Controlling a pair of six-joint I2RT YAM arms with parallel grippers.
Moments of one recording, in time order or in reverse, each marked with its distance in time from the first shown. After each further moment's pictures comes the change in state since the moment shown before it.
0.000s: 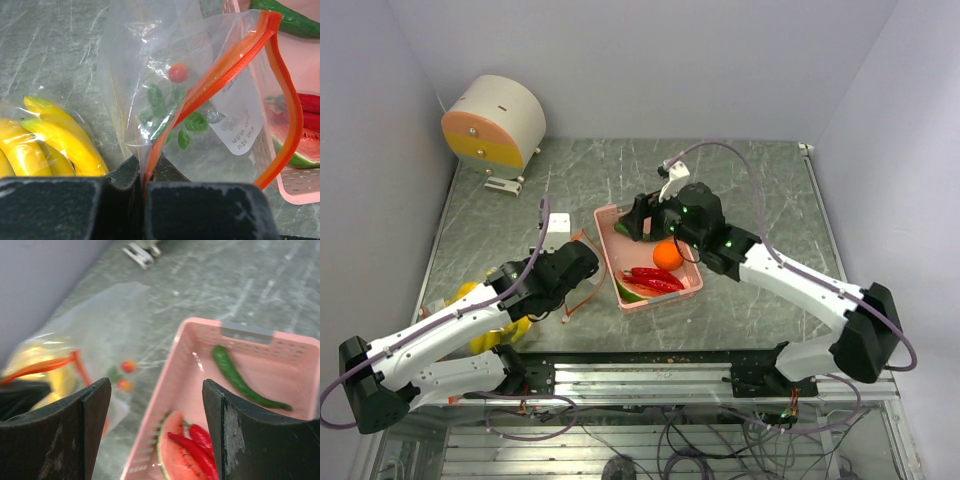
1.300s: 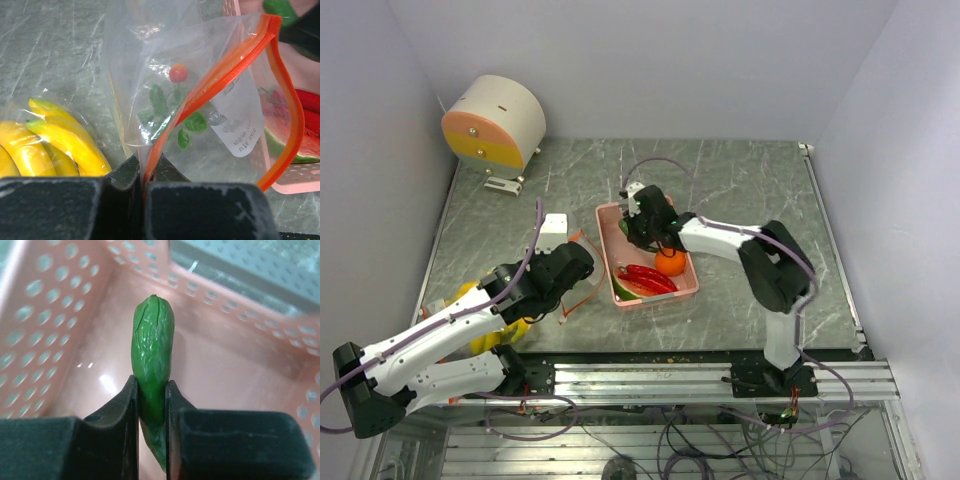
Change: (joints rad) left arm 0.000 -0.042 -0.004 -0.007 0.001 0.028; right arm -0.120 0.659 0.247 -0.105 -0.018 -0.270
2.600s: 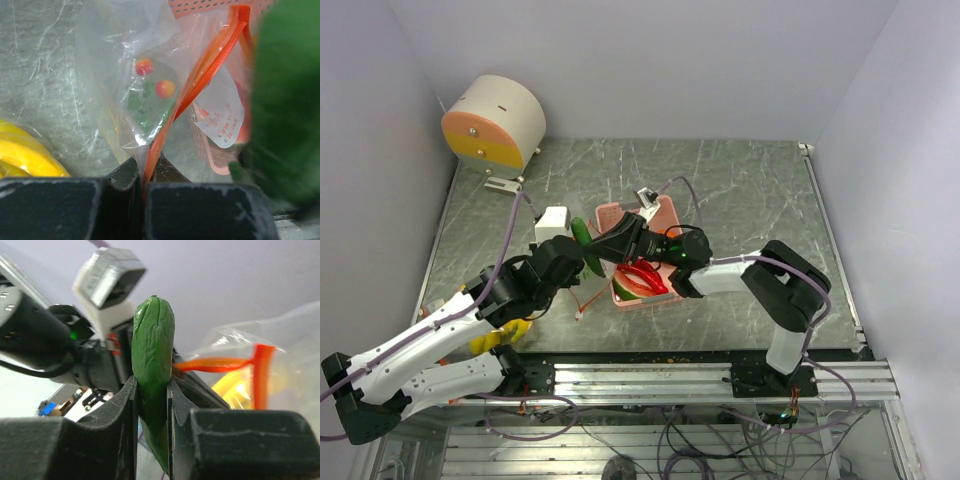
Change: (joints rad) left arm 0.000 -0.053 0.042 0.100 0.148 0.027; right arm 0.134 -0.221 -0.488 1.604 -0.613 1.072
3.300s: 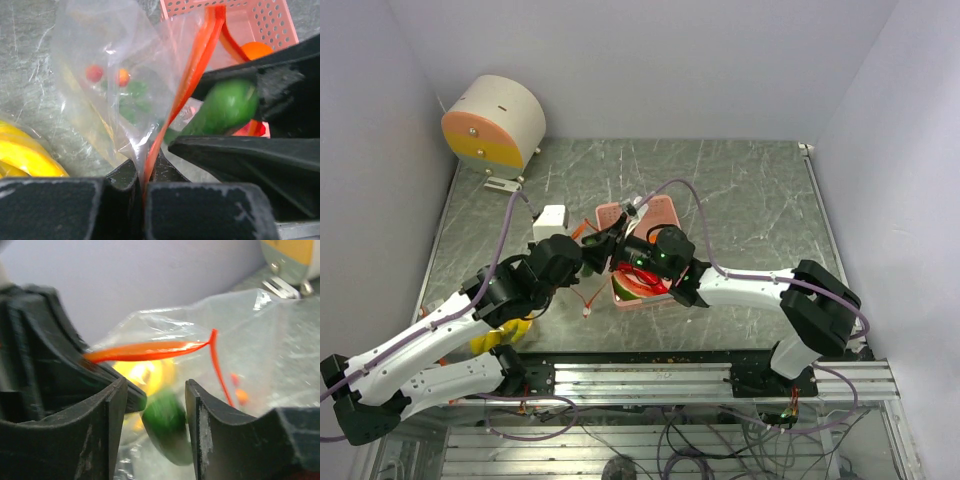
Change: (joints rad) left arm 0.000 -0.012 0.017 -0.007 0.007 0.000; right arm 0.139 -0.185 0.035 -0.626 0.396 -0.639
